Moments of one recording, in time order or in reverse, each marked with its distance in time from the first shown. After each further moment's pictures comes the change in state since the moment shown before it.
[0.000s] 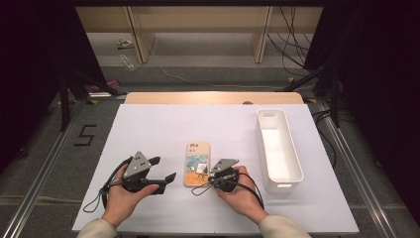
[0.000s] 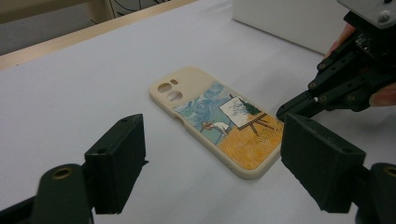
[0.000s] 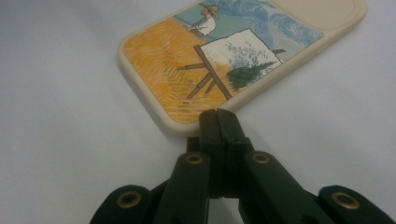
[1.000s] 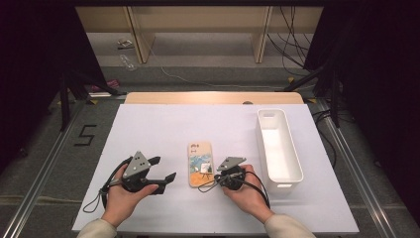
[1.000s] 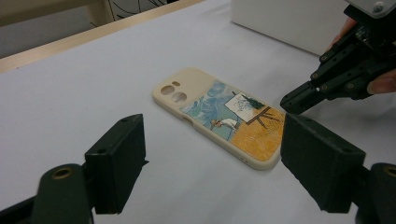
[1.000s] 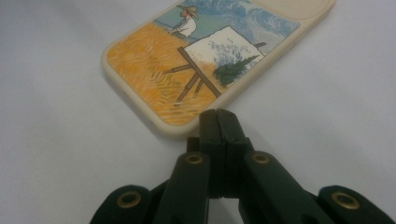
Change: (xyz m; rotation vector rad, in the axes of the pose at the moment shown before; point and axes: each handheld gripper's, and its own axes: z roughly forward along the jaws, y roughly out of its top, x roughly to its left) left arm 0.000 0.001 -0.001 -0.010 -0.004 0.001; right arm -0.014 -0.008 -0.010 0.005 -0.023 0.027
